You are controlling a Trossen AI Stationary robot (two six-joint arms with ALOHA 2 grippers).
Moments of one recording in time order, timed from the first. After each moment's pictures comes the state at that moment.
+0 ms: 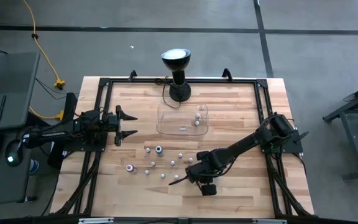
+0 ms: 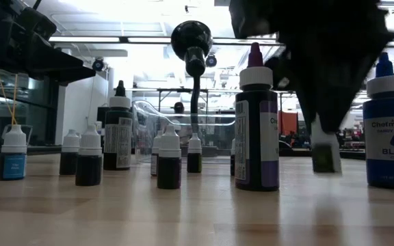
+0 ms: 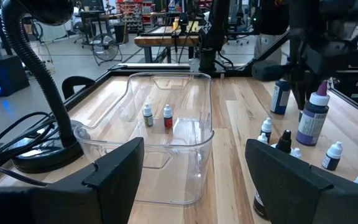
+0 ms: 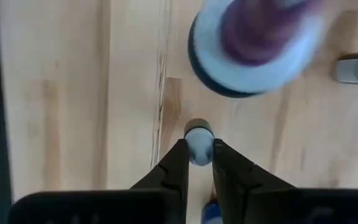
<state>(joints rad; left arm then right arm) 0.14 0.02 0.08 -0.13 0.04 0.05 0.42 1.94 1.43 -0.79 -0.11 0.38</state>
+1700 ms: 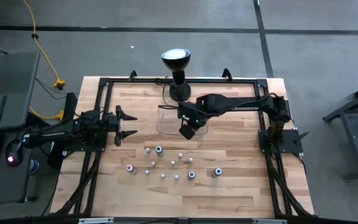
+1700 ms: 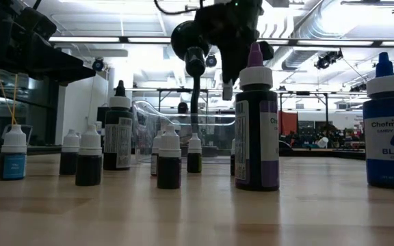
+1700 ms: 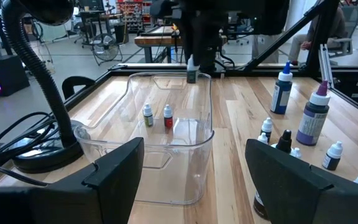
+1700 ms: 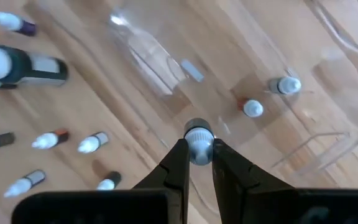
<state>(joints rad) 0.14 0.02 0.08 -0.13 0.04 0.05 -0.06 1.89 1.74 -1.15 0.07 0.68</state>
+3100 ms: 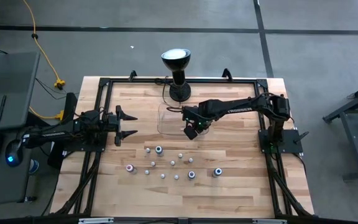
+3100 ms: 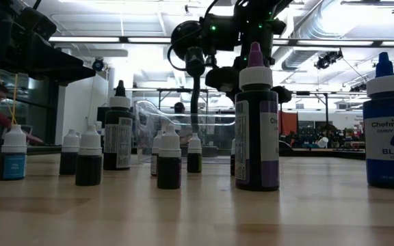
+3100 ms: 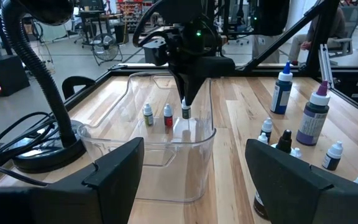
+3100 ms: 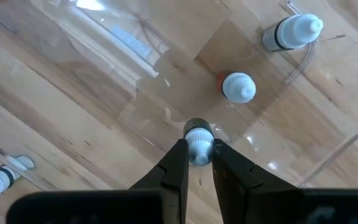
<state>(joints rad) 0.14 0.02 0.08 -0.13 0.04 0.05 -0.13 1.89 1.39 -0.89 0.02 0.79</state>
